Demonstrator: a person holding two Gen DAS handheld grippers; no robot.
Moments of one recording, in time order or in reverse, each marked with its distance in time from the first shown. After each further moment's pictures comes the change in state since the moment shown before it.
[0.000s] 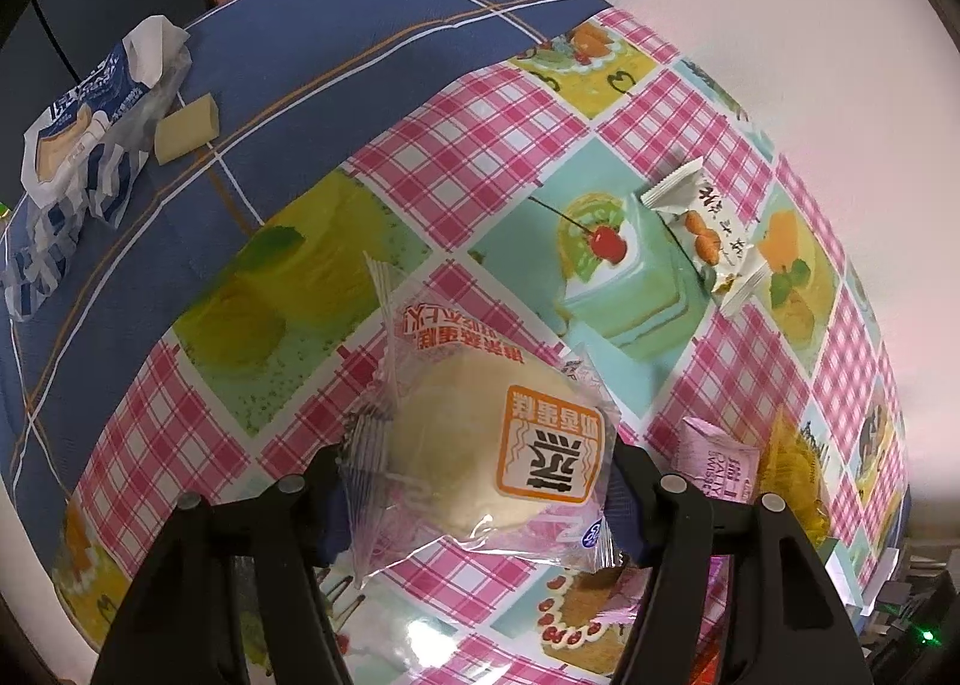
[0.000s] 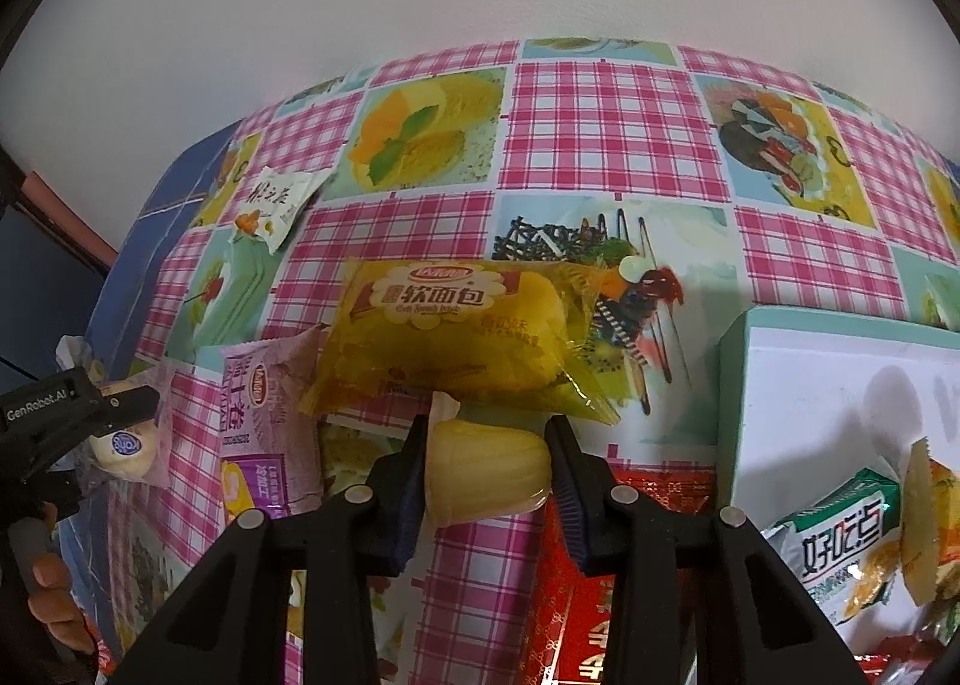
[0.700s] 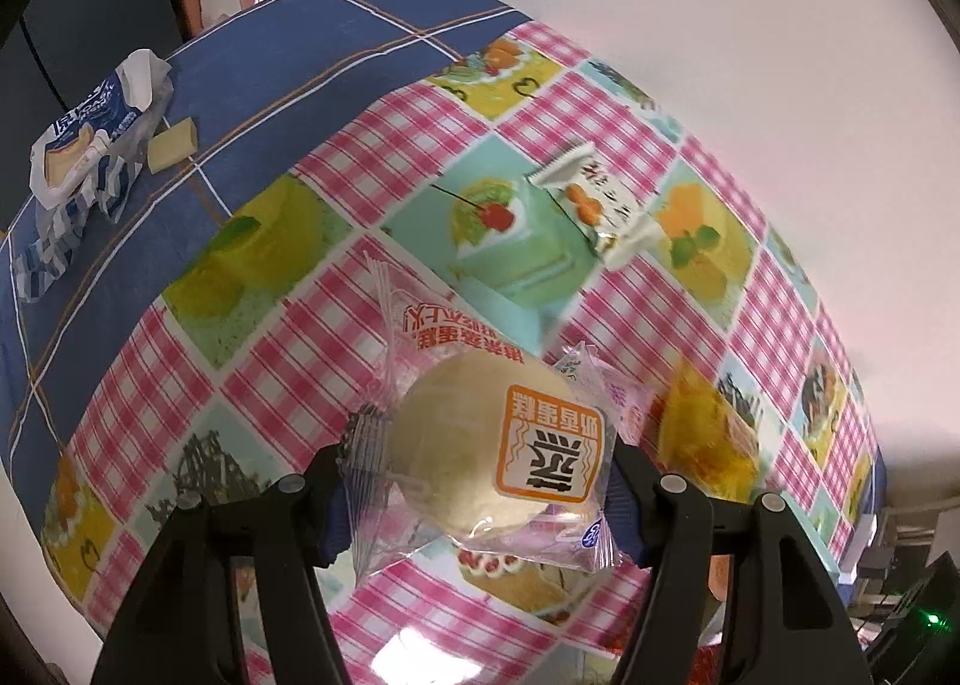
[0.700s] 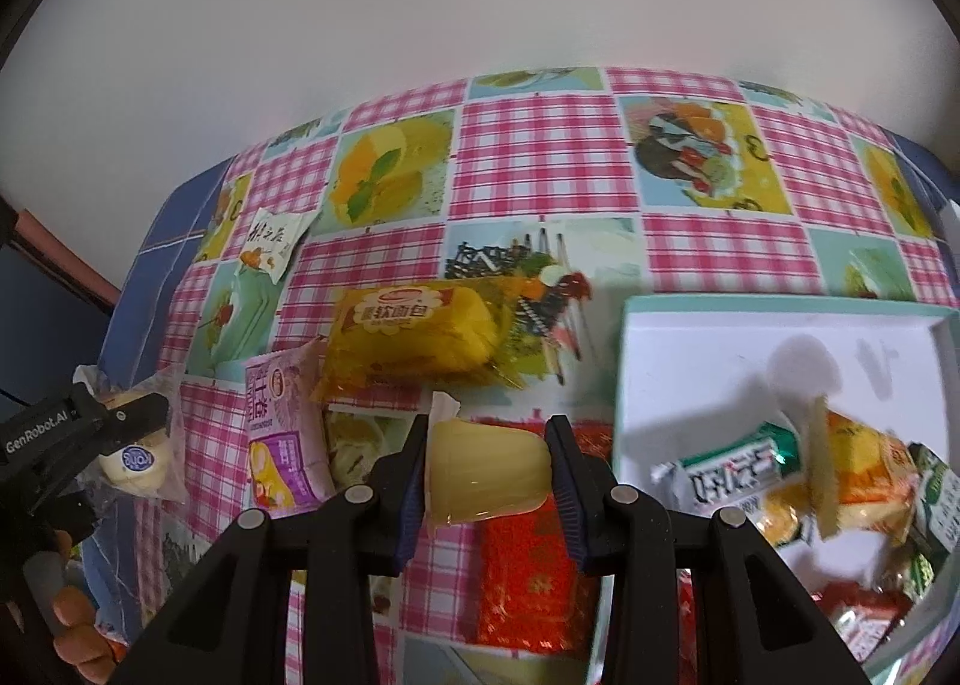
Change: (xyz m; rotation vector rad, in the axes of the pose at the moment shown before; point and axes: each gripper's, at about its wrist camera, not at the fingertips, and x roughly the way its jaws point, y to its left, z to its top) left arm -0.064 -0.044 -0.048 0.056 -0.039 -0.072; right arm -0.058 -0.028 -0.008 0.081 -0.018 -0.020
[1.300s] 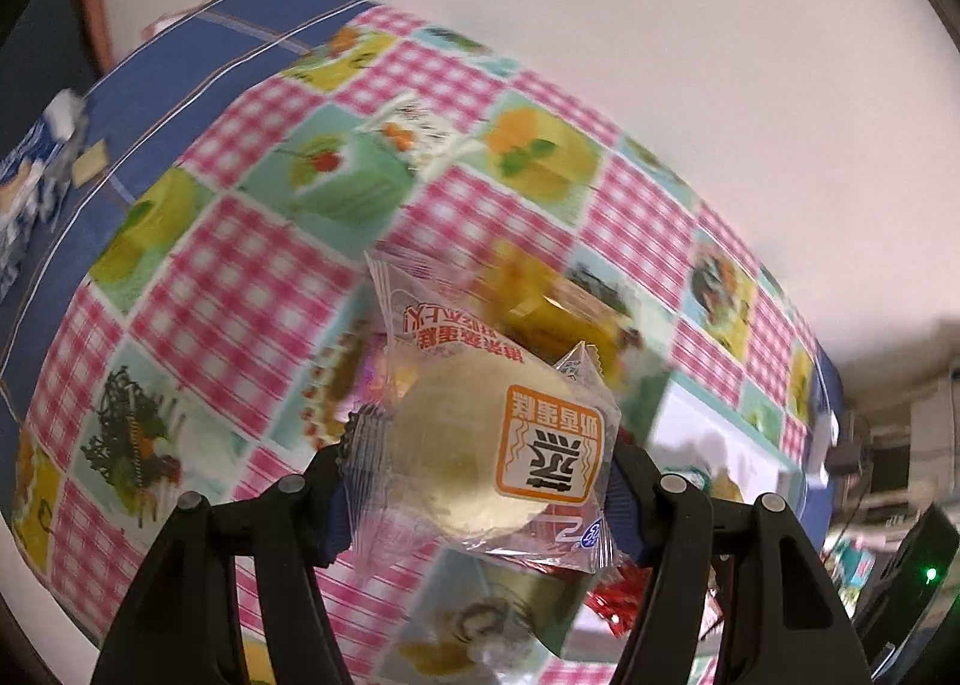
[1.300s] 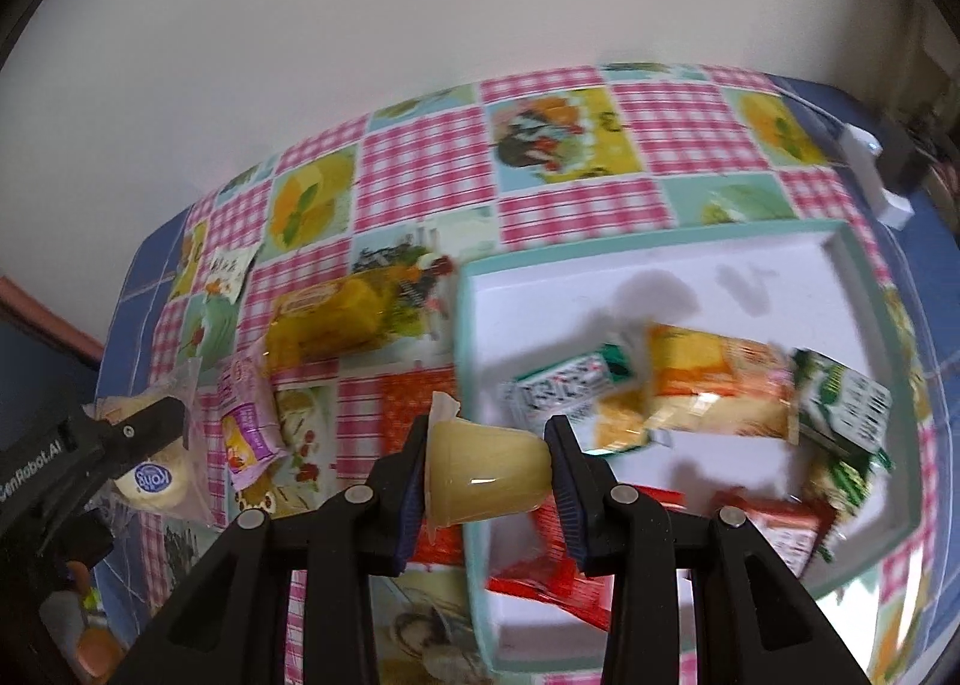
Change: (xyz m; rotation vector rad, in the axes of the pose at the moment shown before) left arm -0.021 -0.071 -0.059 0.190 0.021 -0.144; right arm -0.060 -0.067 -0.029 0.170 -0.024 -0.070
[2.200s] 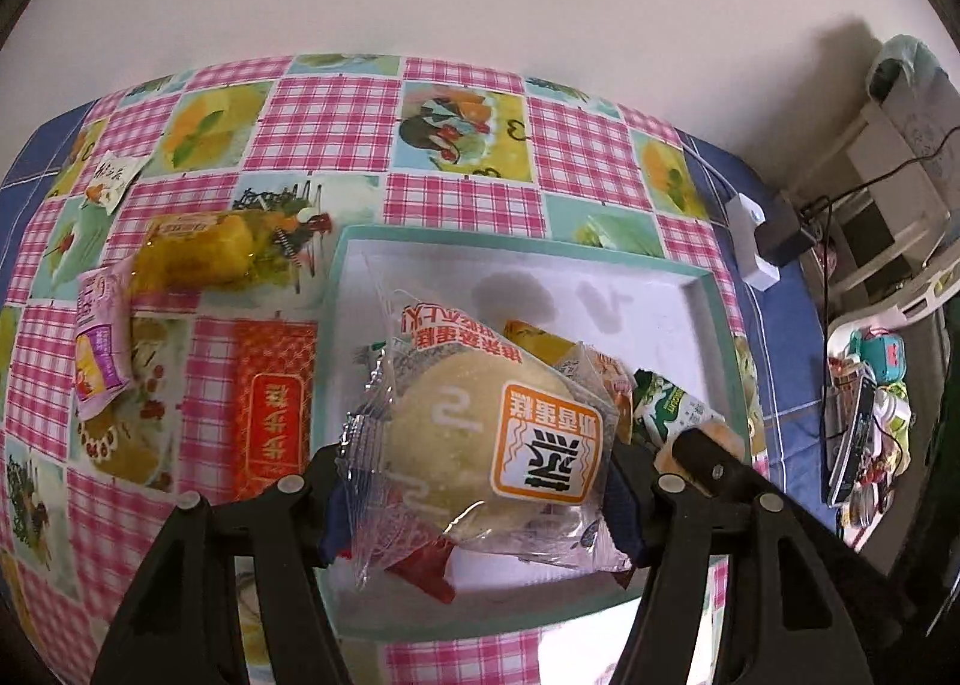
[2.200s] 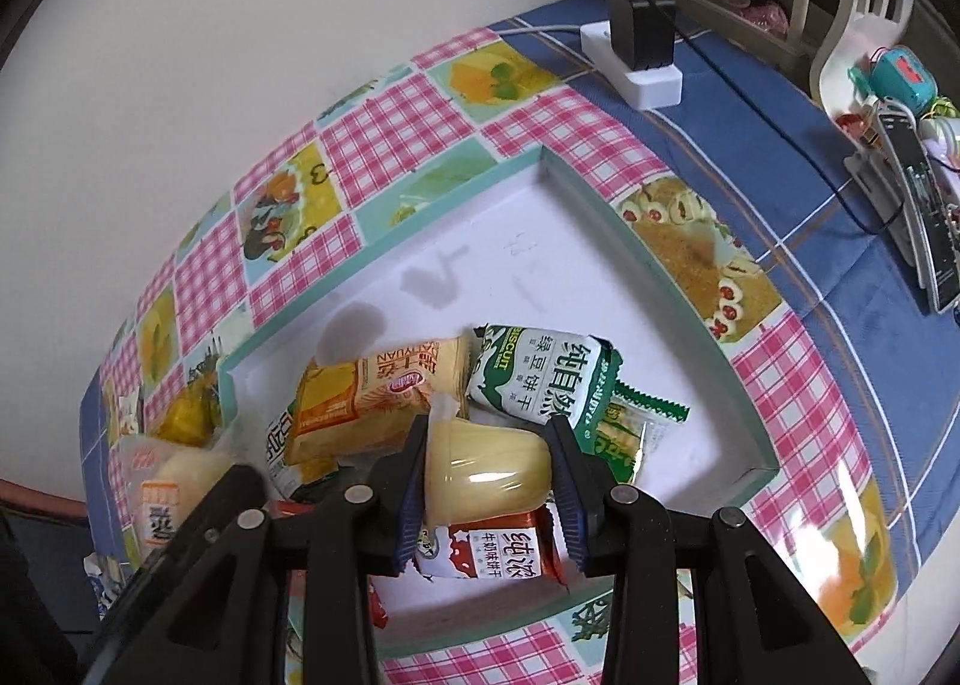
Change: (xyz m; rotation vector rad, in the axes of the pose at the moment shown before) left arm 0.044 -0.171 -0.099 0.465 0.059 -0.080; right arm -0.026 -0.156 -0.005 0.362 0.000 -0.111
